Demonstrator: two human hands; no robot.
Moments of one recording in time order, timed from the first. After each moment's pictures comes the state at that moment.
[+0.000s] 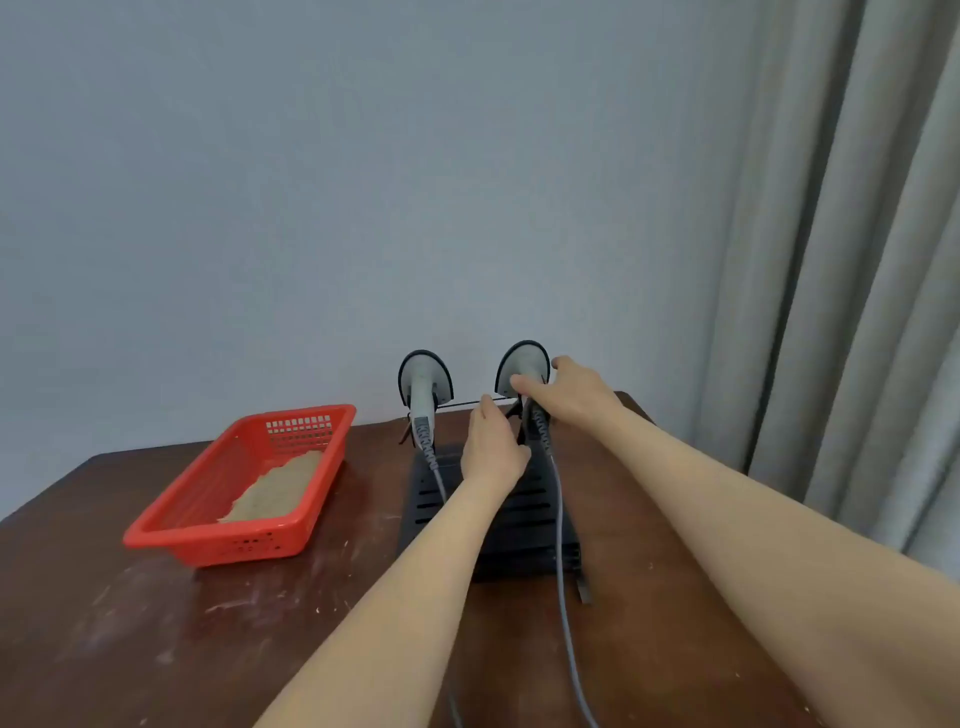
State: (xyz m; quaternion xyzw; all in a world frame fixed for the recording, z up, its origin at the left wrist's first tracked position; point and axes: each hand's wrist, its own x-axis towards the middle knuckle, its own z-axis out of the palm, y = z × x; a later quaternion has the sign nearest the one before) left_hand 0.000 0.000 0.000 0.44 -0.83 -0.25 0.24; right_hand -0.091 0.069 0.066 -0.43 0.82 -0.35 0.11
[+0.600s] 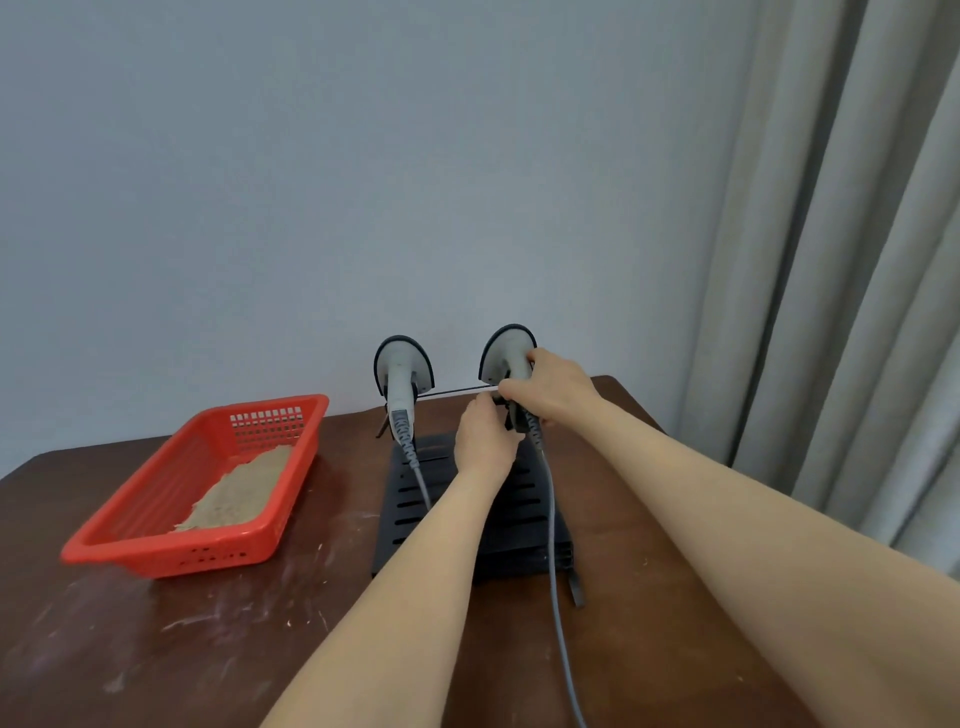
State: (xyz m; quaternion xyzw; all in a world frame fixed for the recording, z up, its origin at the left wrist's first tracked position) left_hand -0.026 -0.023 -0.020 0.41 -0.81 -0.29 0.30; right_hand -0.093 0.050 0.057 -0.44 0.82 -0.34 0.12
